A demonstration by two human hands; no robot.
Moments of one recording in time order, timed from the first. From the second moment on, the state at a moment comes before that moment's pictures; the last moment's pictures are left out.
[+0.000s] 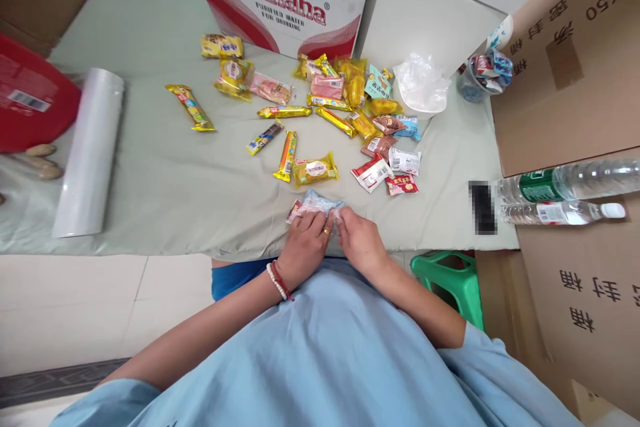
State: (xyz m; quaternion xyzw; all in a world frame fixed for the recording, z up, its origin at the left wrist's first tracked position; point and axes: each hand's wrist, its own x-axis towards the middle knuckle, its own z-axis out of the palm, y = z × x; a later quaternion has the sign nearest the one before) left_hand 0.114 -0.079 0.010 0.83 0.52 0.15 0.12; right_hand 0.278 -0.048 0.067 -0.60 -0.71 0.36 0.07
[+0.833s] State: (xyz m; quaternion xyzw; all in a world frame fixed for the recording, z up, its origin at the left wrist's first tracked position) left_hand 0.109 -0.070 0.021 0.70 0.59 0.39 0.08; right_hand 0.254 -0.034 0.039 -0.42 -0.35 0.75 0.38
